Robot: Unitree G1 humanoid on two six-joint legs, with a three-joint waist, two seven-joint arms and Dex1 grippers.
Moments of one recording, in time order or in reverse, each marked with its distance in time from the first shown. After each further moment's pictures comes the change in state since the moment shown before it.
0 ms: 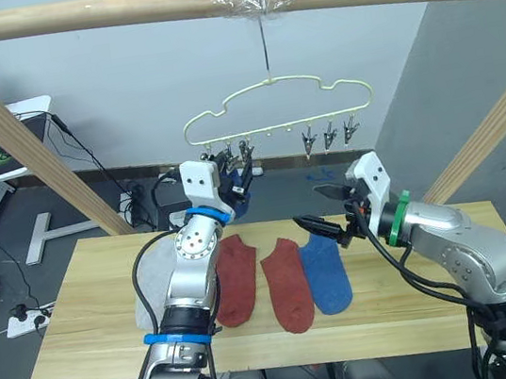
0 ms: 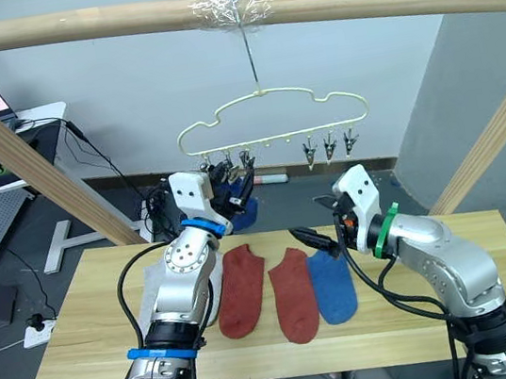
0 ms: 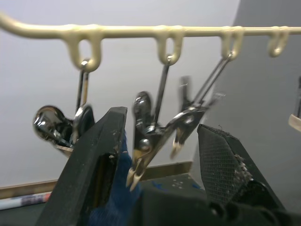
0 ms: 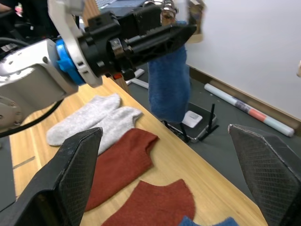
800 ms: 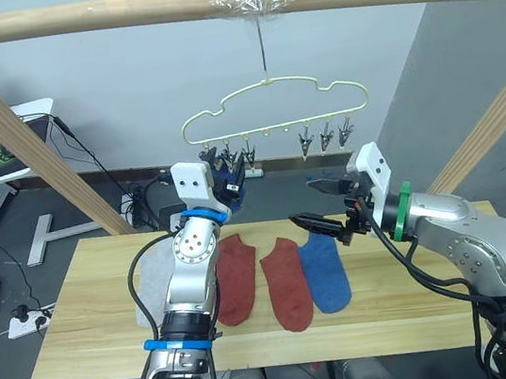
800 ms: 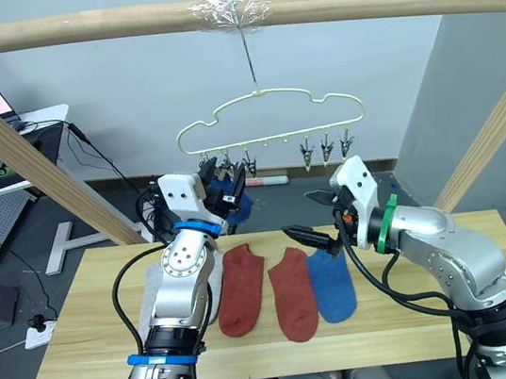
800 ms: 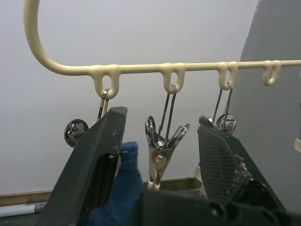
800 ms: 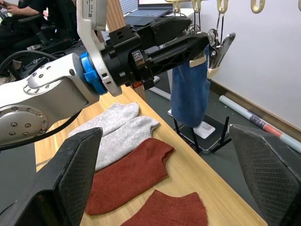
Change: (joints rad) left arm 0.024 -0.015 0.005 -0.065 -0.002 0.003 0.053; right arm -0.044 -0.021 -0.006 -0.030 0.047 0.035 0.018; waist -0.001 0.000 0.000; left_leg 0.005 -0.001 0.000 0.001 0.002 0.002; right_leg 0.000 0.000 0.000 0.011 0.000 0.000
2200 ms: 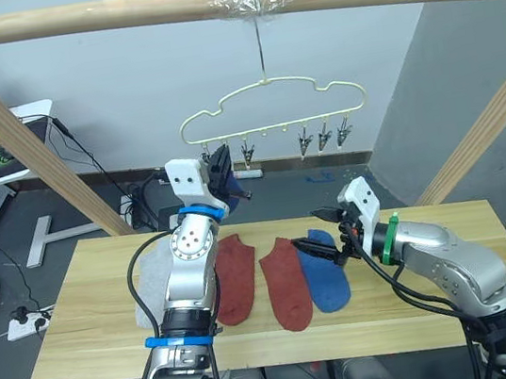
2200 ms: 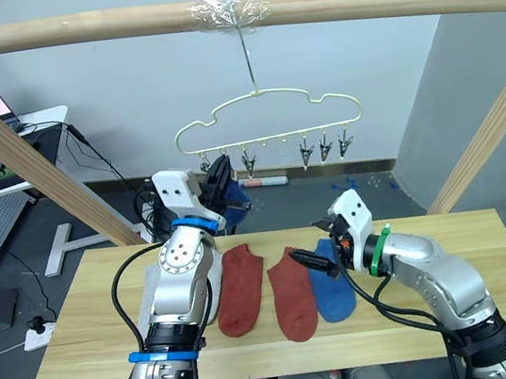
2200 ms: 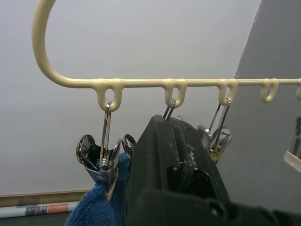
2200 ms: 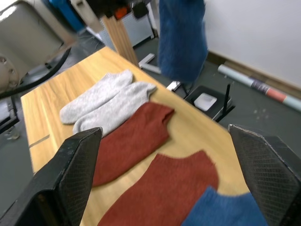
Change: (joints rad) left arm -0.018 -0.014 0.032 0.004 -0.020 0.009 -0.022; right arm 0.099 0.052 0.090 0.111 -0.103 -0.115 -0.014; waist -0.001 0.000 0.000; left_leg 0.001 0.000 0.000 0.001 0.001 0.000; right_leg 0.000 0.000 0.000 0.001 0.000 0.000
